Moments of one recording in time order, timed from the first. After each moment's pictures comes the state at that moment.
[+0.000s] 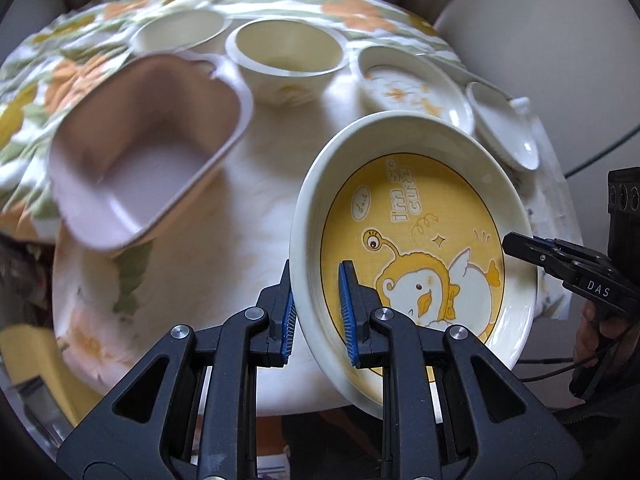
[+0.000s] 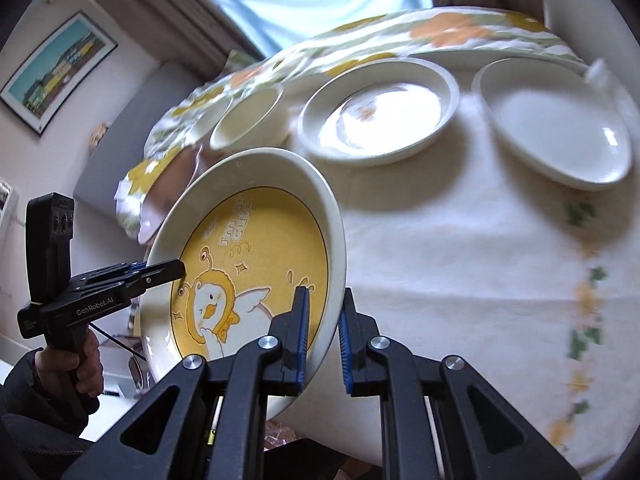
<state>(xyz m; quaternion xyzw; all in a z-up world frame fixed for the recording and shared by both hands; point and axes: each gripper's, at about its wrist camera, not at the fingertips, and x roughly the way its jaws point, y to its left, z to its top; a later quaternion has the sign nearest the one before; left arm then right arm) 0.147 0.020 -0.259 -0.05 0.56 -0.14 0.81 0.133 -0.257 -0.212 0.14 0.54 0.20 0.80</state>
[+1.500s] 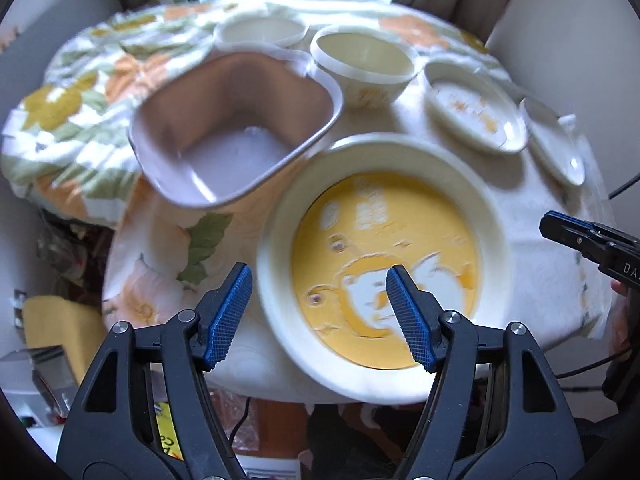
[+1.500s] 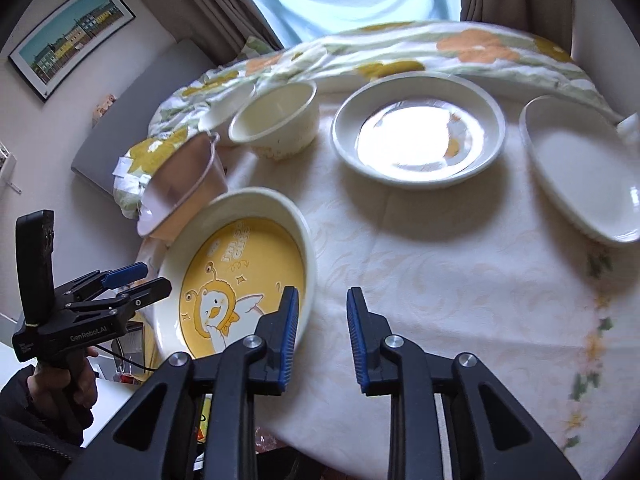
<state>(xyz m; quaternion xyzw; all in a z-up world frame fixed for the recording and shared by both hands) 0.125 0.021 -0.244 -0.03 0.52 -0.04 0.85 0.142 -0.238 -0.193 0.09 0.53 0.21 0.82</state>
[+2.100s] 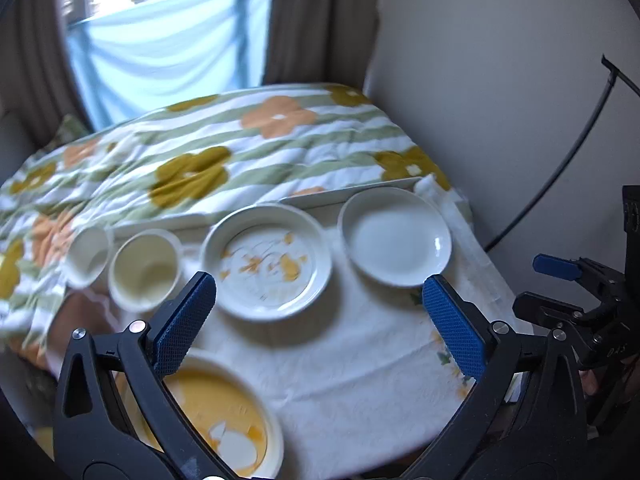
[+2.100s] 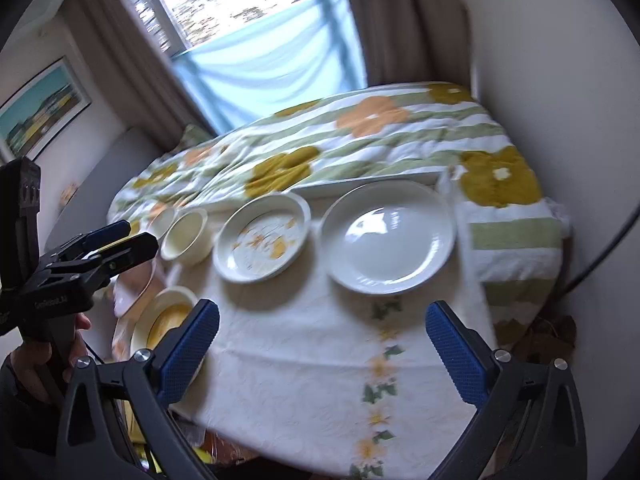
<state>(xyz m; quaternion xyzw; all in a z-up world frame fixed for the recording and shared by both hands) 0.207 -0.198 -0.122 0.05 0.41 -0.22 0.88 0.126 -0.410 -0.096 0.13 0.45 0.07 0.88</state>
